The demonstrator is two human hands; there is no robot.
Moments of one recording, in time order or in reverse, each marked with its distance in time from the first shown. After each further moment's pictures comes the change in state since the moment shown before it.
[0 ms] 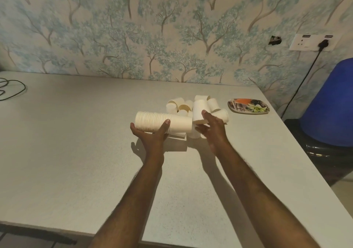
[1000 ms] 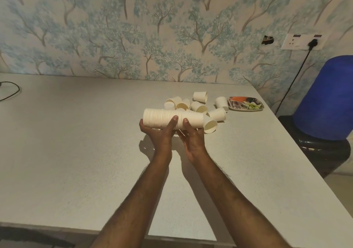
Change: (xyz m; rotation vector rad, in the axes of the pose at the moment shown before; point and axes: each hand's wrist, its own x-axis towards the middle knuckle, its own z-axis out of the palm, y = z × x) left_hand -0.018 0.002 0.018 0.009 -0.017 0.032; right_hand -0.044 0.055 0.041 0.249 -0.075 -0.055
